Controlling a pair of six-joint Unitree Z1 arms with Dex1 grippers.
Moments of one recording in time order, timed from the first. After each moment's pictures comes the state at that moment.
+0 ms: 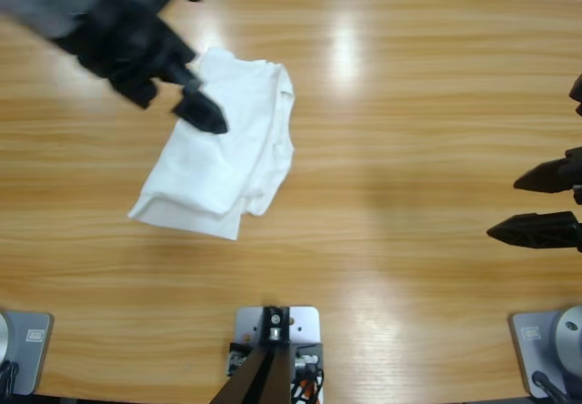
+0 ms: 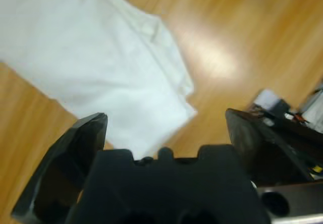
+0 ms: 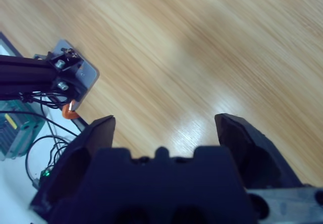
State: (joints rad) arm 0 -0.85 1.82 -1.70 1.10 -0.12 0.05; arm 1 0.65 1.19 -0.98 0.90 0.28 0.01
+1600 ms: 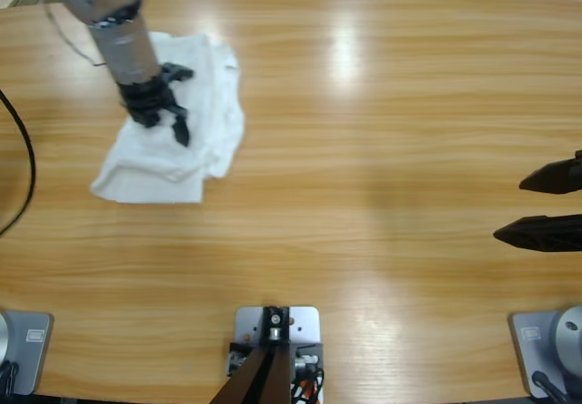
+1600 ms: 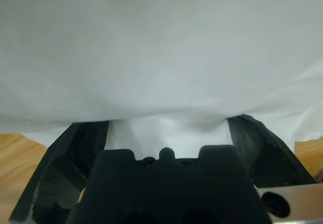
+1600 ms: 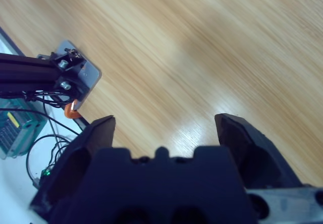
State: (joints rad) arm 0 -0.52 2.28 -1.75 1.20 -0.04 0.01; arm 1 0.65 1.17 -0.98 0.91 0.28 0.01
